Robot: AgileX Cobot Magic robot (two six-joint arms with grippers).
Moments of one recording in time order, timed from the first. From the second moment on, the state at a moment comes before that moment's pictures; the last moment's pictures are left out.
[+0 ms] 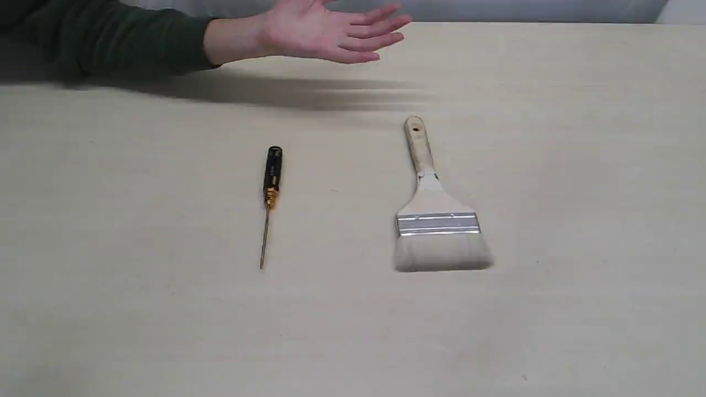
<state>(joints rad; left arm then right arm) 0.00 0.00 0.00 0.07 0.26 -0.07 -0.03 0.01 0.00 -0.04 0.09 -0.04</state>
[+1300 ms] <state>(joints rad) 0.00 0.00 0.00 0.07 0.26 -0.07 -0.03 0.05 -0.15 0.34 0.09 0.09</state>
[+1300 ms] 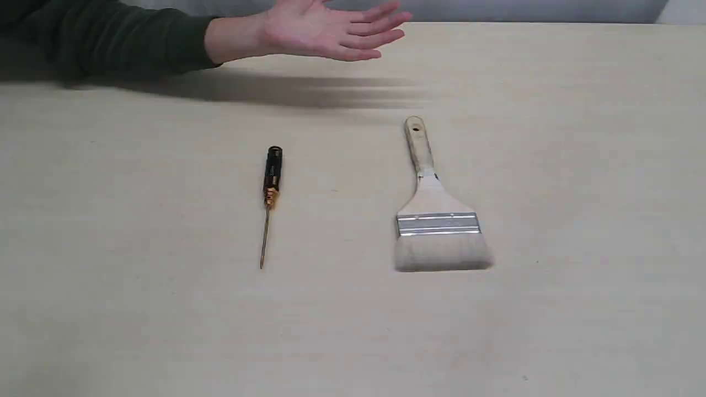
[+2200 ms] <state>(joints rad) 0.00 0.00 0.00 0.07 0.26 -0.07 0.08 1.14 -0.90 0.57 0.53 -0.45</state>
